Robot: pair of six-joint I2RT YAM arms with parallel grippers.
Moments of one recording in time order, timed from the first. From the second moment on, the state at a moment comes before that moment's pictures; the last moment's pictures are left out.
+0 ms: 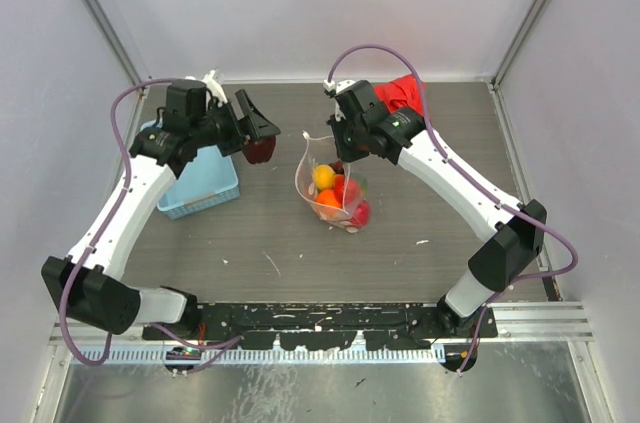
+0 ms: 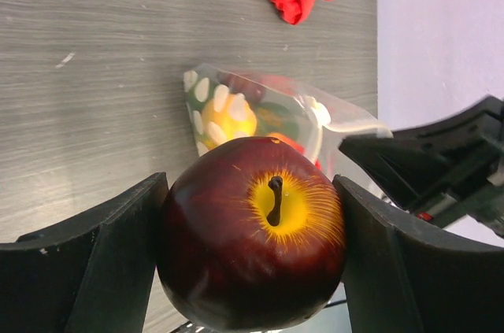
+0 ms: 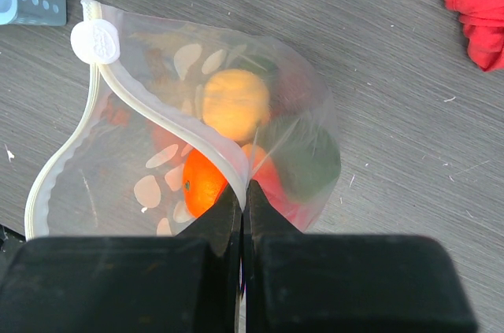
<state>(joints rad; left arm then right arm) -0.28 1.34 1.37 -0.61 0.34 -0.68 0.68 1.61 1.65 -0.87 0.10 0.24</state>
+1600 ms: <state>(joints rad) -0.73 1.30 1.20 -0.29 0.07 -0.66 0.68 1.61 1.65 -0.87 0.09 0.24</state>
